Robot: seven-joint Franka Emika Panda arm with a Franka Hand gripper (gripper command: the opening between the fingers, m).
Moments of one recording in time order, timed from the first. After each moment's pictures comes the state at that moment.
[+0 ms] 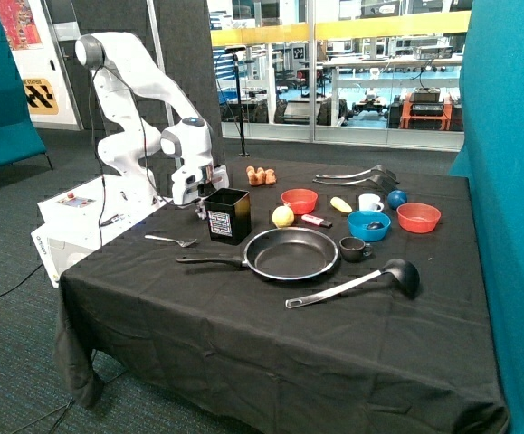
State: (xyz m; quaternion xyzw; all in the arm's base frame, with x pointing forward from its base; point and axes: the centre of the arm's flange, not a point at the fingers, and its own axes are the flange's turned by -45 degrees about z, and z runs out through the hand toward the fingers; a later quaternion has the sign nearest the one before) arm 0.379 -0.099 0.289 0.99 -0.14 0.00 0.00
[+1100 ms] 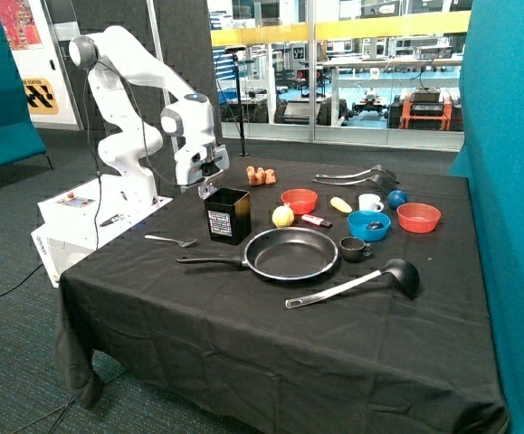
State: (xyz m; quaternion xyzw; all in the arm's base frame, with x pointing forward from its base) arm 0.392 -0.086 0.361 1.00 -0.07 0.00 0.00
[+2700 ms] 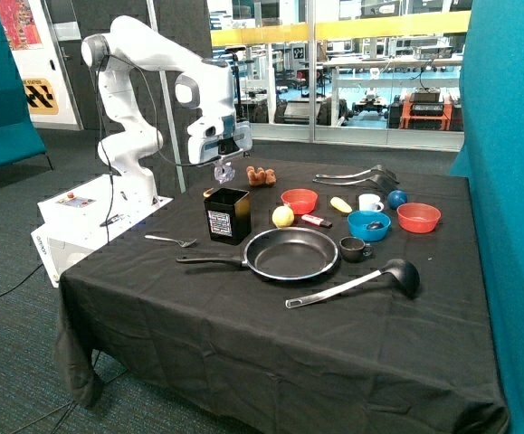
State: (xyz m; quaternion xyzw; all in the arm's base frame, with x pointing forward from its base) arm 0.502 -0.146 0.451 0.99 -0.16 0.00 0.00
